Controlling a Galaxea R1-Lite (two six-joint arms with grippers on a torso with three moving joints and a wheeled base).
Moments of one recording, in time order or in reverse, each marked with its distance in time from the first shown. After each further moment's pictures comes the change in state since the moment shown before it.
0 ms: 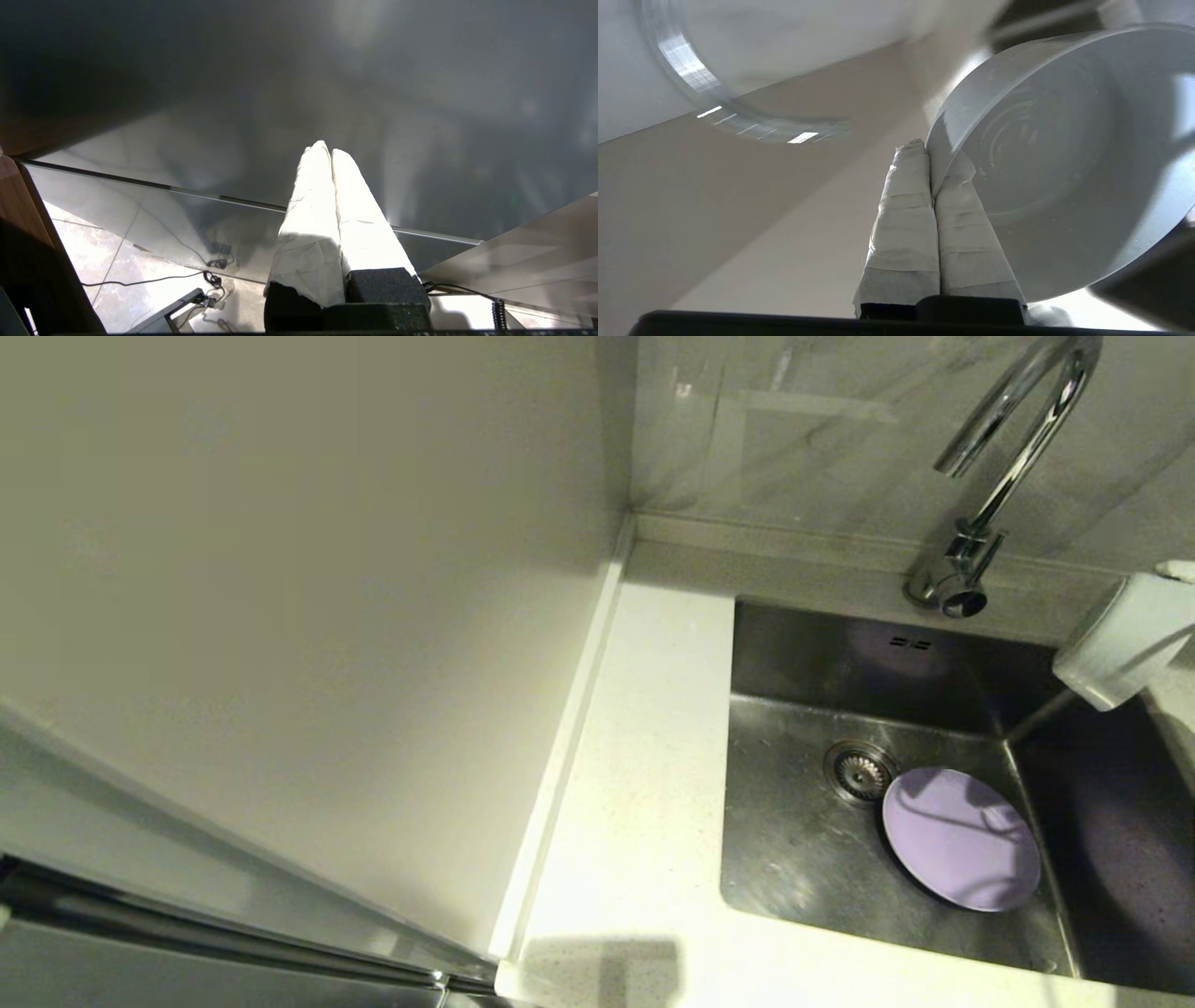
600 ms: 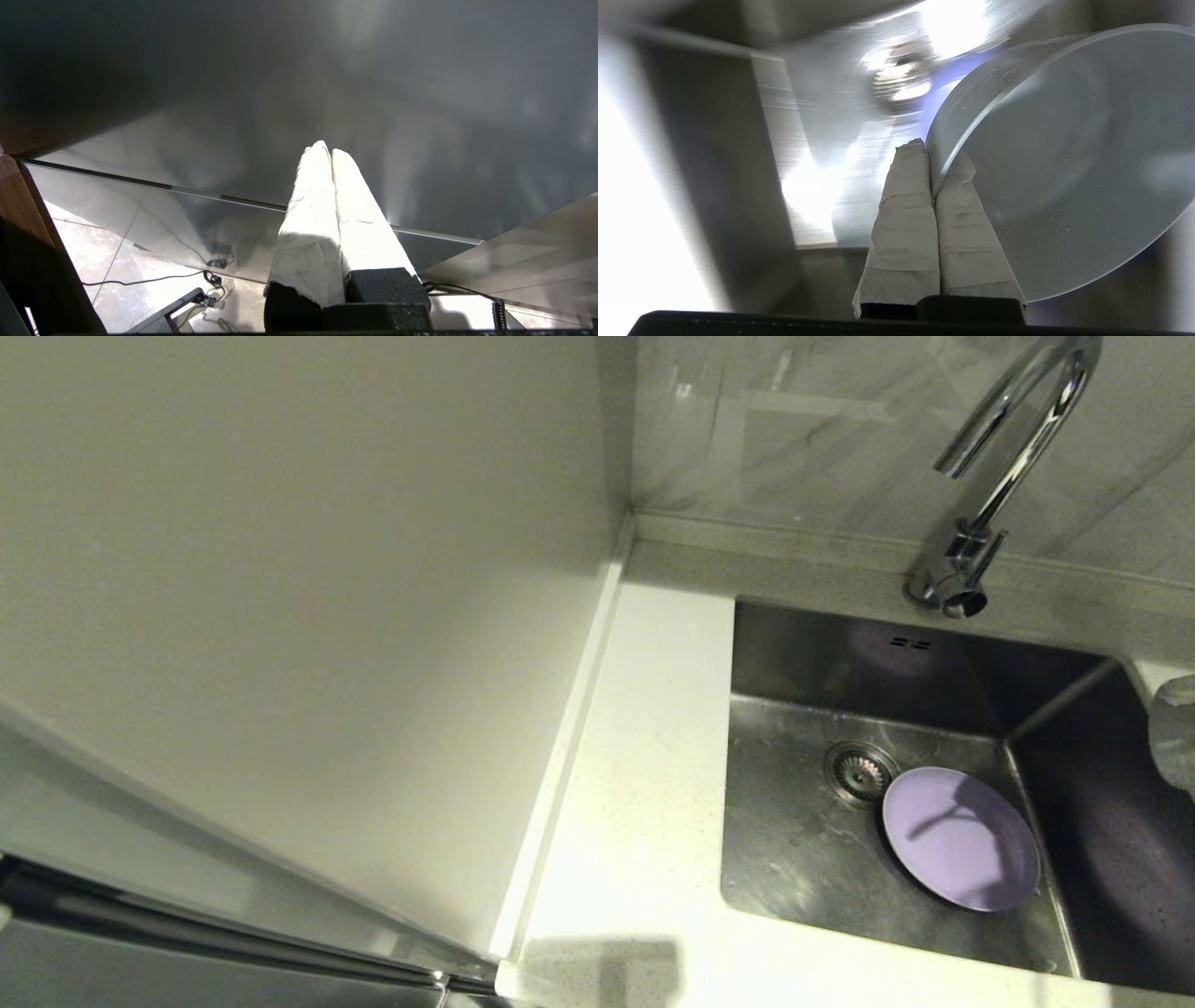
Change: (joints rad) left arm 0.000 0.000 0.000 0.001 0.000 0.000; right arm 0.058 -0.024 -0.222 0.869 -0.698 -1.277
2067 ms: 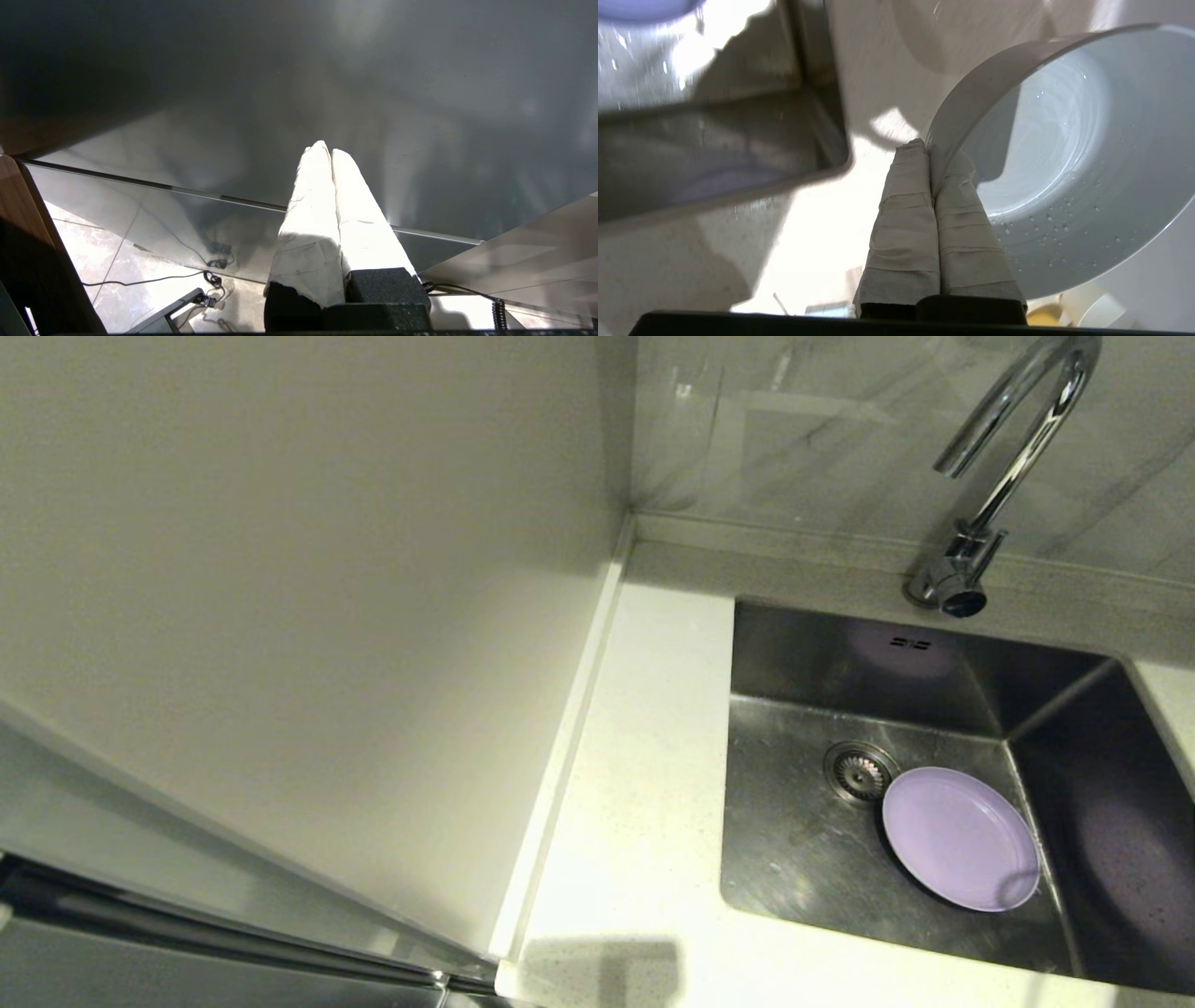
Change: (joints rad) left arm 0.000 0.000 0.000 -0.001 0.000 0.000; right arm -0.358 -0.101 0.274 0.085 -0.416 -0.718
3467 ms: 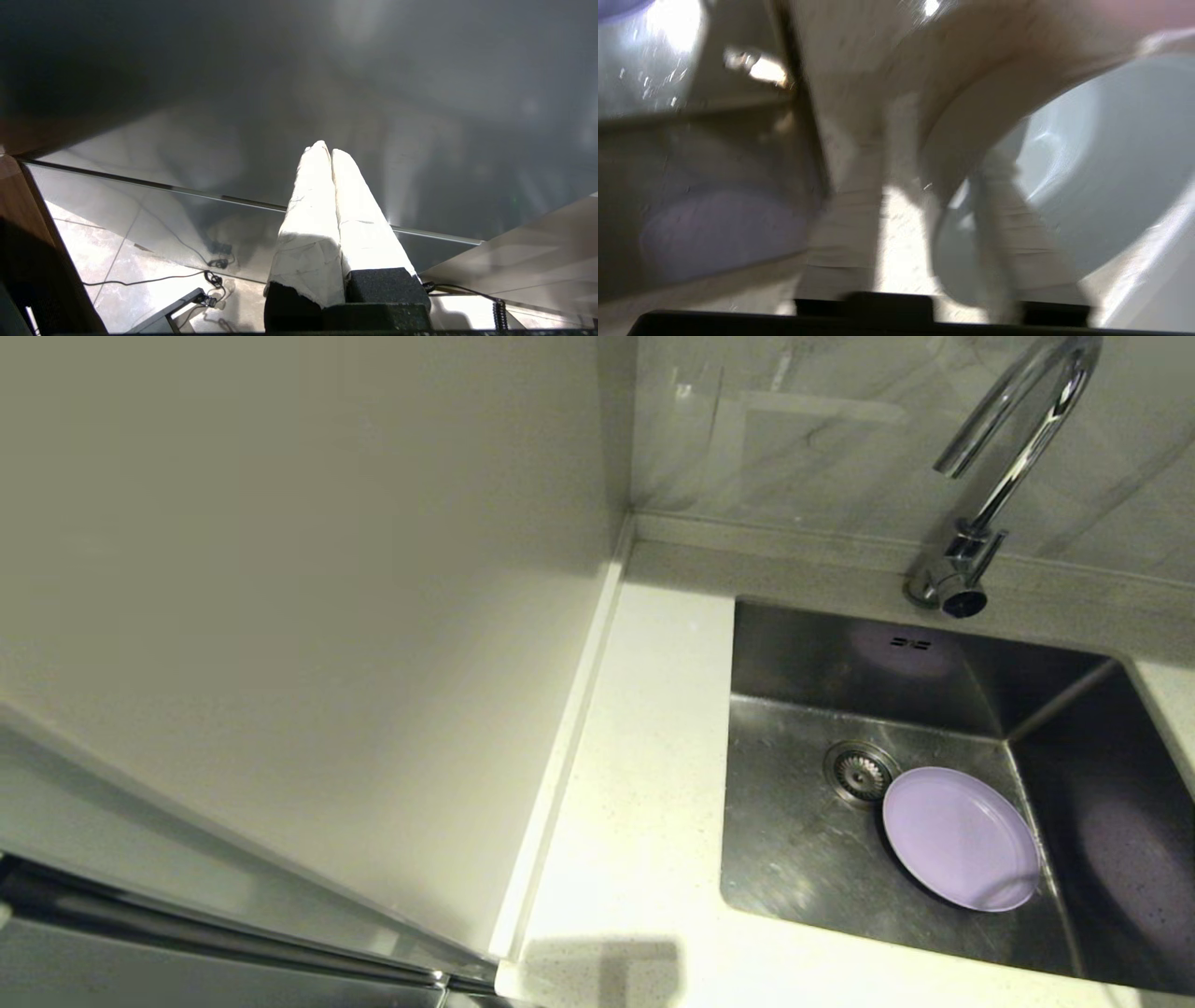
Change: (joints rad) left arm 0.000 0.000 0.000 0.000 0.000 0.001; right arm 0.042 0.257 0.052 -0.202 -0.014 0.005
